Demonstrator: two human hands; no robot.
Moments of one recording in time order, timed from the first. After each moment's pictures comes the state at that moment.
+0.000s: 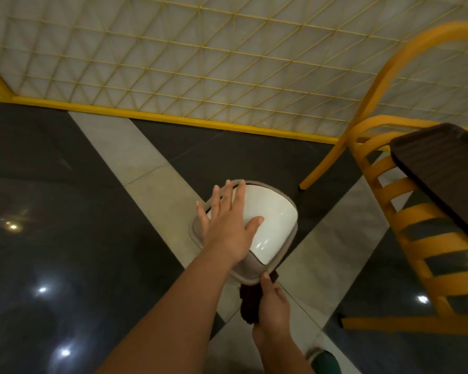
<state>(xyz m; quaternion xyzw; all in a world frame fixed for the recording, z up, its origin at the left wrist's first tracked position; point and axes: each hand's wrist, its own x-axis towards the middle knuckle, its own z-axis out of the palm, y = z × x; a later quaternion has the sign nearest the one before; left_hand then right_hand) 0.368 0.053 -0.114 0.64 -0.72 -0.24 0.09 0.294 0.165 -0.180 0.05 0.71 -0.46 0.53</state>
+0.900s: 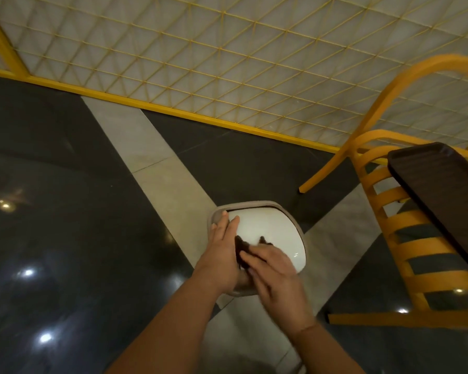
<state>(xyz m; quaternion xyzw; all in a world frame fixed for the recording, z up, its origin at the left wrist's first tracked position) 0.404 0.122 -0.134 0.60 -0.65 -0.45 0.13 0.262 0.181 -0.127 -0.78 0.57 -0.24 0.13</state>
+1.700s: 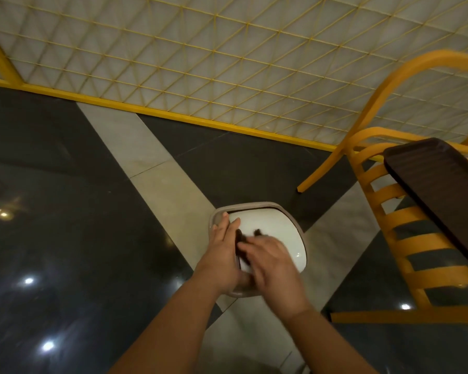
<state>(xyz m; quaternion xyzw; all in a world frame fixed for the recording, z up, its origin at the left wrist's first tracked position) 0.403 0.118 -0.130 0.59 -0.66 -0.45 0.11 0.274 0.155 -0.110 -0.79 0.56 -0.23 0.10</state>
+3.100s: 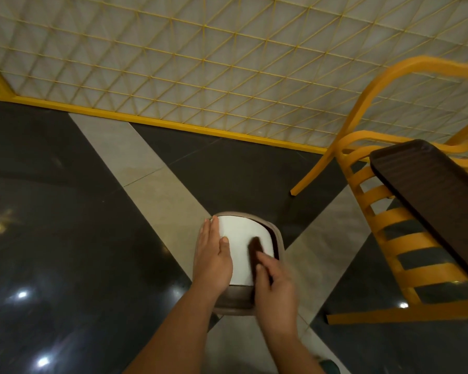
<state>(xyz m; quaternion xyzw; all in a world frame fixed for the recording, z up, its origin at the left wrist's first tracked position) 0.391 0.115 -0.135 0.66 -0.55 -0.45 0.24 0.289 0.184 -0.118 -0.45 0.78 -0.34 0.28</state>
